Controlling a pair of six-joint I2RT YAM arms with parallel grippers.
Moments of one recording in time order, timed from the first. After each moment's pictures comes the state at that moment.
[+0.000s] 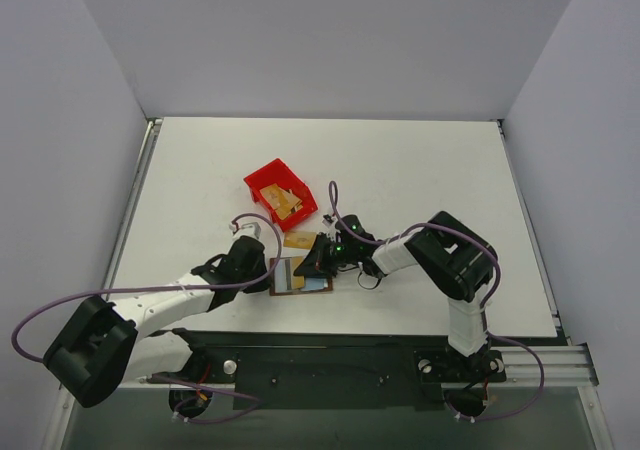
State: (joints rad) left arm -0.67 1.18 0.42 -0.15 -0.15 -0.76; right arm 0.75 1.95 0.74 0.55 -0.54 1.10
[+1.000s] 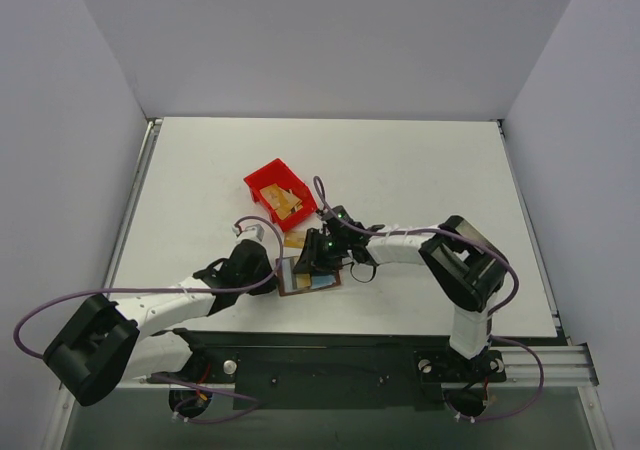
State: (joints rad) left arm -0.70 1.18 0.38 -0.05 -0.12 -0.81; right arm 0.79 1.86 0.90 0.13 -0.39 0.90
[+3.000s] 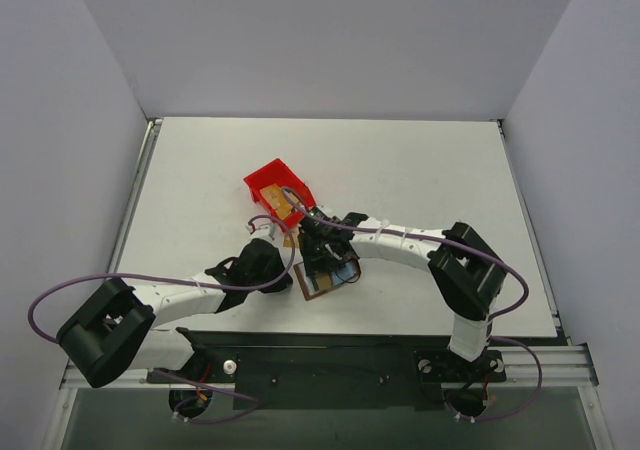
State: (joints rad) left arm -0.75 1.29 0.41 0.09 -0.07 -0.81; right arm 0.93 1.83 1.17 -0.50 0.04 0.62
